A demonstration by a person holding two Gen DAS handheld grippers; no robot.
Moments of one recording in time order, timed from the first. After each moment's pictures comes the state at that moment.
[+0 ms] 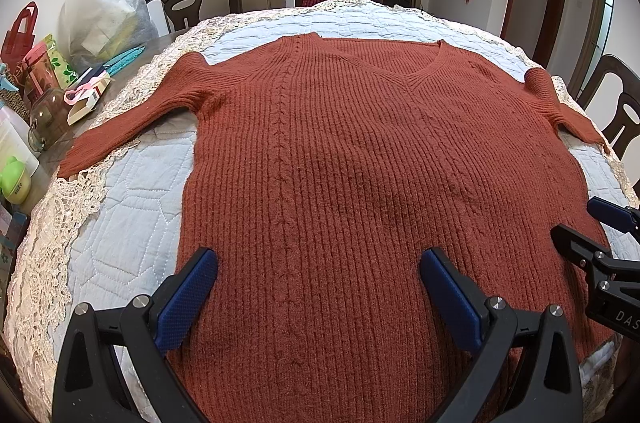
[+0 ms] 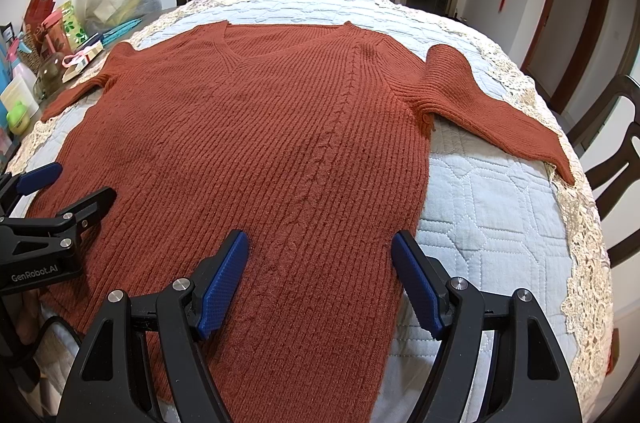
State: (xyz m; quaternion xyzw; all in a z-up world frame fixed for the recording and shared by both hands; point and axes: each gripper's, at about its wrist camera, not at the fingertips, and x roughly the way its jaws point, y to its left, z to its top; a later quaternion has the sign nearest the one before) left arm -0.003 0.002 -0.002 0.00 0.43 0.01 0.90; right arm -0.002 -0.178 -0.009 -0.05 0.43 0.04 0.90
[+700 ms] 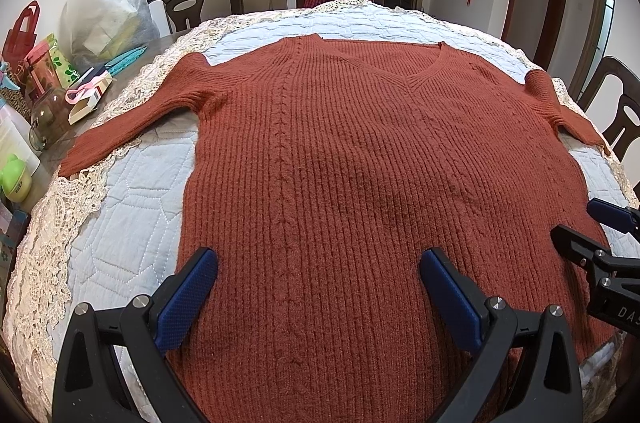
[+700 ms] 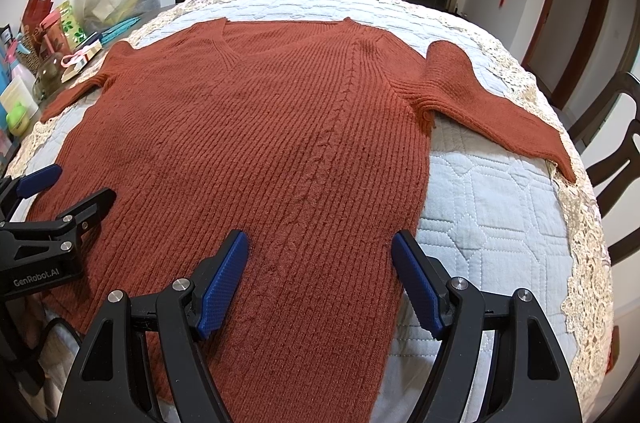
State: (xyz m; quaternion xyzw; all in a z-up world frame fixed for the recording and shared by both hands) left arm -0.004 0.002 -0.005 0.01 0.42 0.02 0.91; right arm -0.001 -0.178 -0.009 -0.04 0.44 0.04 0.90
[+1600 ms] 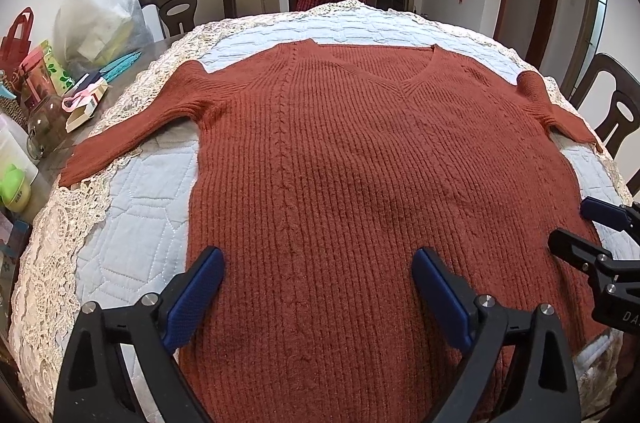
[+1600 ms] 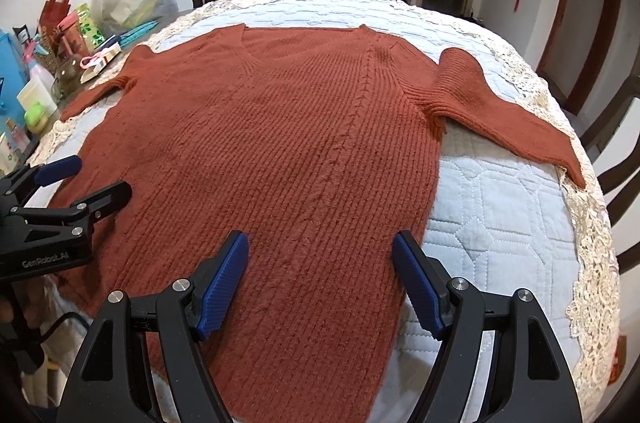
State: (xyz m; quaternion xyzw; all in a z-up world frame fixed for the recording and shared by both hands) left arm -0.009 0.003 0.003 0.01 0.42 0.00 0.91; right arm -0.007 -0.178 -0.003 -0.03 0.43 0.08 0.90
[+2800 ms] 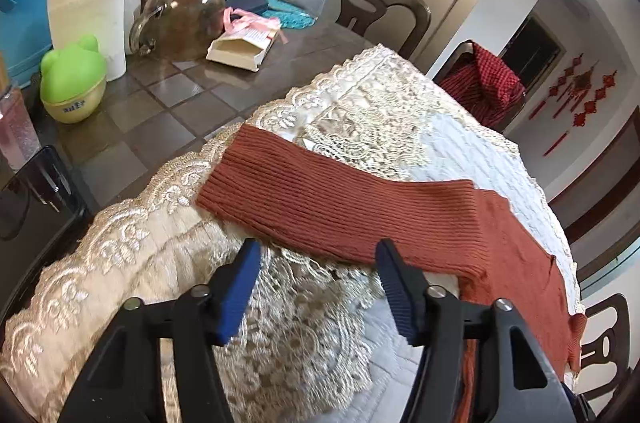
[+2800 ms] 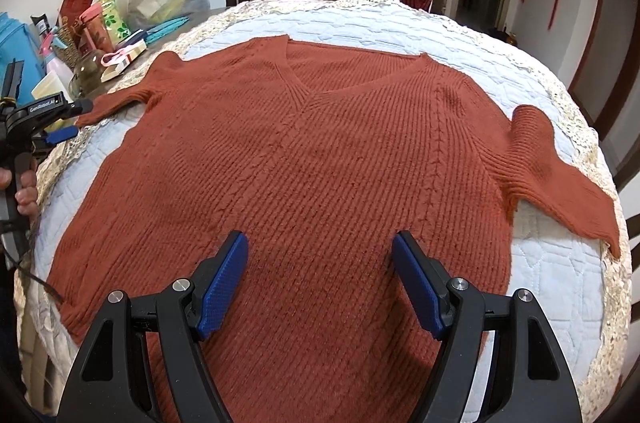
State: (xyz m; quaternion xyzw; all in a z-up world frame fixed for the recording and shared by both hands) left arm 0.039 0.238 -0.009 -0.28 0.37 0.14 0.88; right arm 0.039 -0.139 0.002 -0.05 0.42 0.13 0.89
